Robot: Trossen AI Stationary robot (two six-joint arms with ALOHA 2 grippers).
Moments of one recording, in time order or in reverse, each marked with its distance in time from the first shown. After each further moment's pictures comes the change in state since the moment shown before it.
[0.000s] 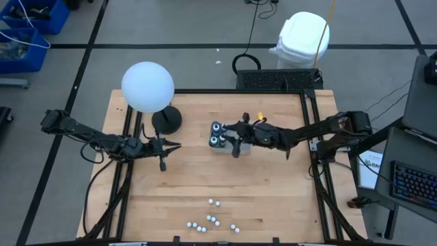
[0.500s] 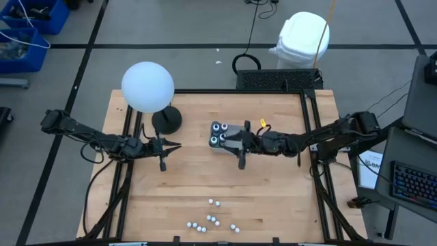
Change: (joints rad) left arm 0.000 0.000 0.000 0.000 0.000 -0.001; right arm 0.126 -0.084 0.001 -0.046 0.004 0.009
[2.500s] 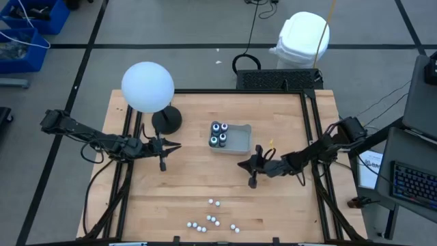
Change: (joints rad) left arm 0.000 0.000 0.000 -0.005 0.000 -0.011; right arm 0.234 0.214 -0.293 0.168 0.238 0.298
